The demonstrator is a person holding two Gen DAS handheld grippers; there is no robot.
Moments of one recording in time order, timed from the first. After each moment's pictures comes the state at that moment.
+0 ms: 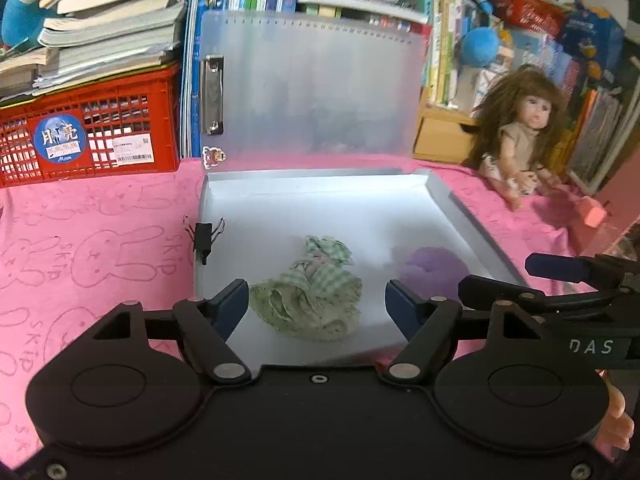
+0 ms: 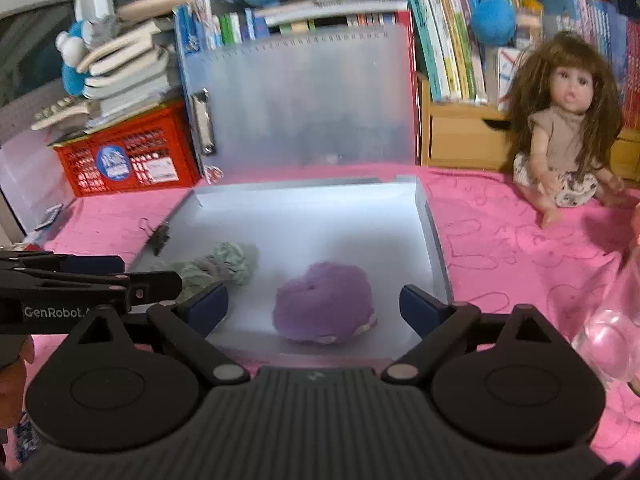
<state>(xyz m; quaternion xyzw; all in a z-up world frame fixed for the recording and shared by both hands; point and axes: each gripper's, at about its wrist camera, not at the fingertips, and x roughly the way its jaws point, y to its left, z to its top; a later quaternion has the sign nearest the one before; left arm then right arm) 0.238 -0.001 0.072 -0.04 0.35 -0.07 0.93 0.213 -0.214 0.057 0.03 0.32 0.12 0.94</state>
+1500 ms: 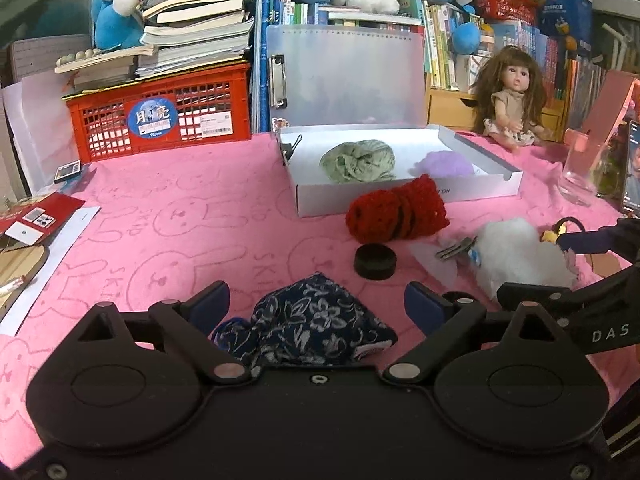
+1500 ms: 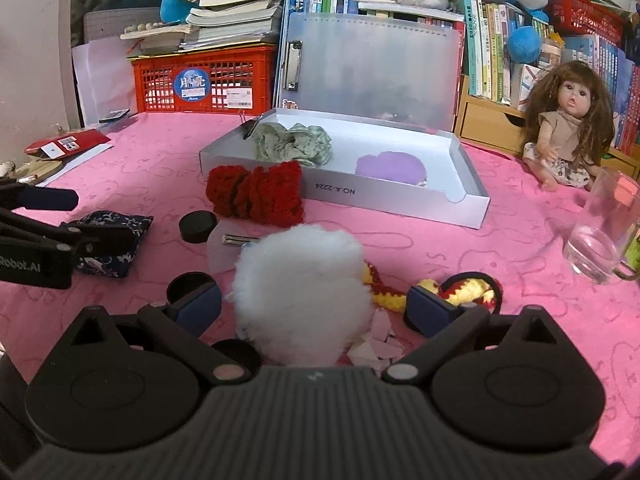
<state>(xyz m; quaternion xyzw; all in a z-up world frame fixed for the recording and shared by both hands) 0.045 0.039 0.021 0.01 0.29 -0.02 0.96 0.062 -0.180 0.001 -0.07 0.29 0.16 0.94</state>
